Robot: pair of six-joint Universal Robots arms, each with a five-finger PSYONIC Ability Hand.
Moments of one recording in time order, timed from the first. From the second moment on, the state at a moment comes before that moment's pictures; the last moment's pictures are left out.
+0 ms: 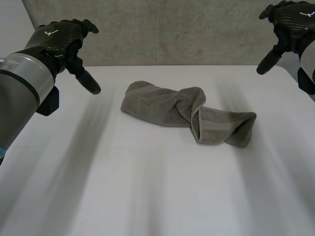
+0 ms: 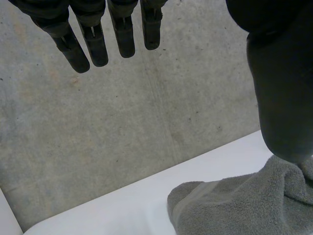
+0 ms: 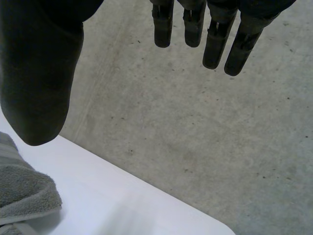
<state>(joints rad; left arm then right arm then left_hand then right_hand) 4.26 -1.73 -1.23 2.94 -1.65 3.15 1.86 -1.35 1.12 0.20 1.59 3.00 0.28 0.27 0.26 0.28 0.24 0.23 0.24 0.24 0.25 0.06</state>
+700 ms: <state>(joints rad) 4.27 -1.77 -1.29 3.09 -1.64 3.16 2.03 -0.22 0.13 0.22 1.34 2.98 0.28 0.27 0.26 0.28 0.24 0.67 0.68 0.65 0.65 0.49</state>
